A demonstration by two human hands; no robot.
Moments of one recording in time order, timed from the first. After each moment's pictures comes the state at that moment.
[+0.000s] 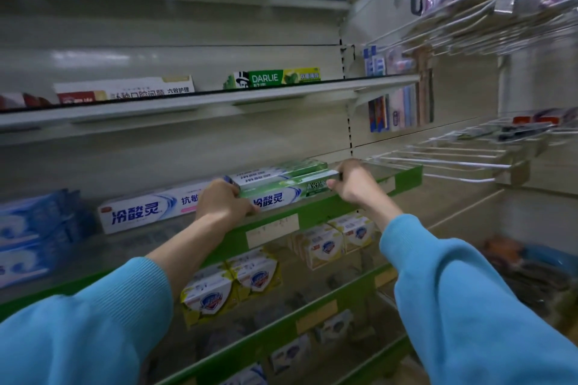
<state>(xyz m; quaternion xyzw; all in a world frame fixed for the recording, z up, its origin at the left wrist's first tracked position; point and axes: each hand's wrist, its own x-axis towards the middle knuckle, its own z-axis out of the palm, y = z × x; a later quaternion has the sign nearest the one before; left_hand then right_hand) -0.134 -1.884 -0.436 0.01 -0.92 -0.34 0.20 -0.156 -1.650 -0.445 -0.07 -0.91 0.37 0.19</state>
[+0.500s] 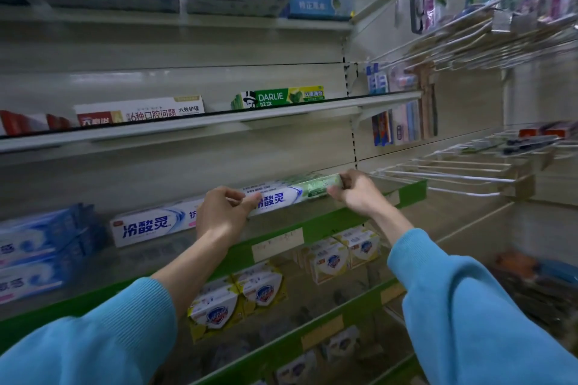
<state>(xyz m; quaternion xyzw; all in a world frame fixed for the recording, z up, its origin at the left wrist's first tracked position) -0.123 -1.888 -0.436 -0.02 -0.85 -0.45 0.28 -0.151 -1.640 -0.446 0.02 -0.85 0.49 0.20</state>
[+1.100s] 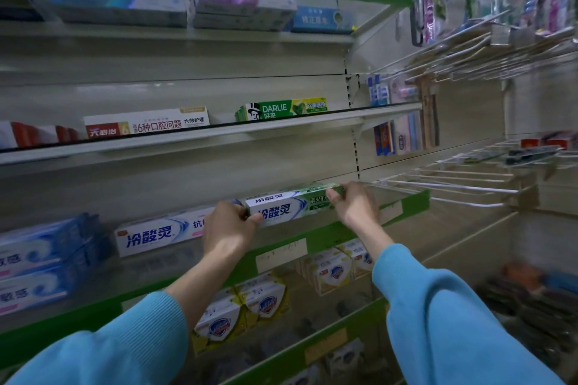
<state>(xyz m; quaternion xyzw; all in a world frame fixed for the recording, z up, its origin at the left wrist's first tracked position) -0.127 -1.885 -0.440 0.00 -0.89 -0.38 0.26 -0.179 -1.659 -0.460 -0.11 -0.87 0.38 0.30</state>
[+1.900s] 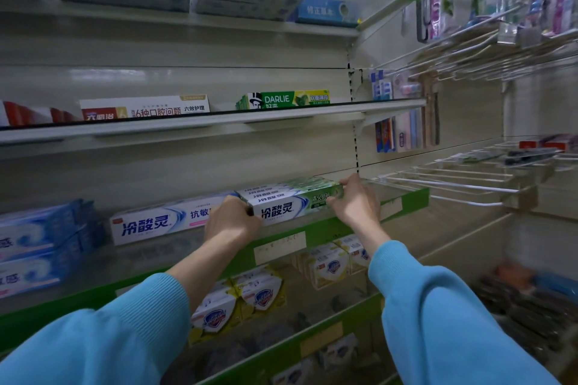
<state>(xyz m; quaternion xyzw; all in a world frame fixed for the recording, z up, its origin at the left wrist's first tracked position) -0.154 -1.887 -0.448 0.00 -0.93 -0.29 0.23 -0.186 -1.660 -0.468 -0.11 -0.87 0.36 0.32</state>
